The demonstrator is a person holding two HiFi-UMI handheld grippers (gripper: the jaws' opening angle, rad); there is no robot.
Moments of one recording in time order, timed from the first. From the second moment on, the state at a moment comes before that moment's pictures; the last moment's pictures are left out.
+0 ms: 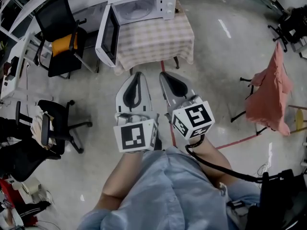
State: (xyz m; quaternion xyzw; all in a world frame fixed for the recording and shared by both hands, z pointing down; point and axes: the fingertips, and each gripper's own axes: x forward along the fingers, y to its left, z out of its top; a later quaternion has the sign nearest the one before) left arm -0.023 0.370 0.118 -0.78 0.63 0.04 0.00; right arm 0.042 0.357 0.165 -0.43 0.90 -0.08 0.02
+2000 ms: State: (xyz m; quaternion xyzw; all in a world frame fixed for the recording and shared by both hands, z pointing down) left arm -0.031 0.069 0.145 -0.79 0.61 0.01 -0.03; right arm 0.034 0.056 0.184 -0.44 0.89 -0.11 0.01
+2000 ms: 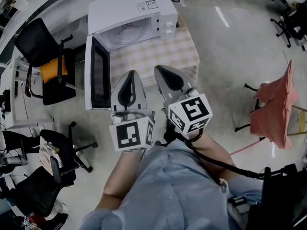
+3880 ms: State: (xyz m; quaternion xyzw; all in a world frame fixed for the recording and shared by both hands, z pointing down) left arm -0.078 -0.128 0.168 -0.77 0.64 0.01 -0.04; right arm -0.015 -0.146 0.207 -0.40 0.91 -0.13 0.00
